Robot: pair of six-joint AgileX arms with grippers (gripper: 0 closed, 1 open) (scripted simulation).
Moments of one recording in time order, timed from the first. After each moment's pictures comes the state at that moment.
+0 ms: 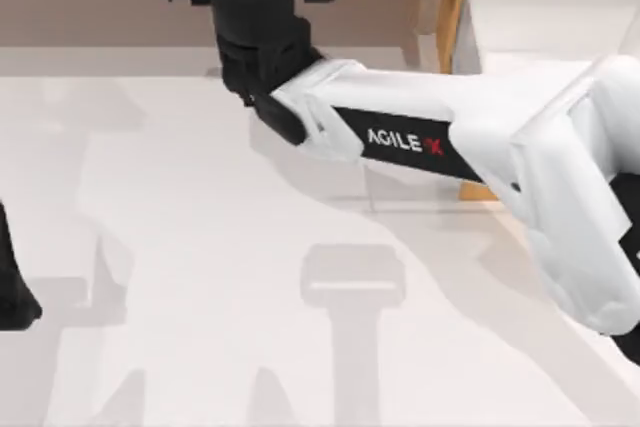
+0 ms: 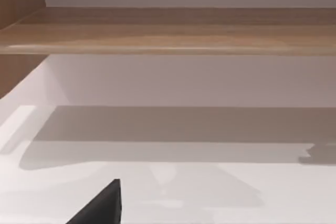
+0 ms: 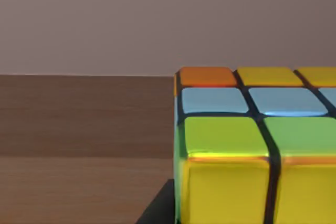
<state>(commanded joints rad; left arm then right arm) 0.00 0.00 0.00 0.00 0.00 0.00 0.76 2.56 2.01 0.56 0.78 0.00</state>
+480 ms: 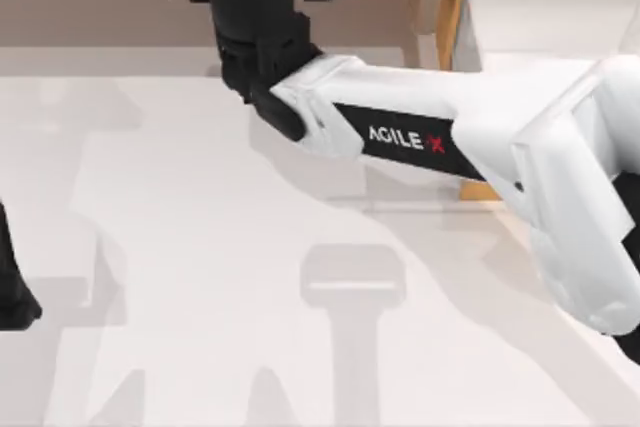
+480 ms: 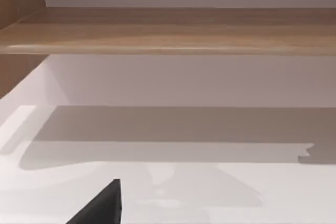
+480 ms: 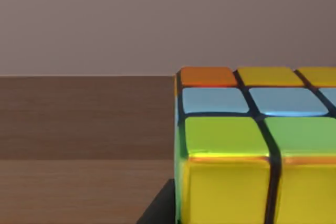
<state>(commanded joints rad) 0.00 0.00 0.00 0.00 0.00 0.00 0.75 2.55 2.02 0.53 0.78 0.02</state>
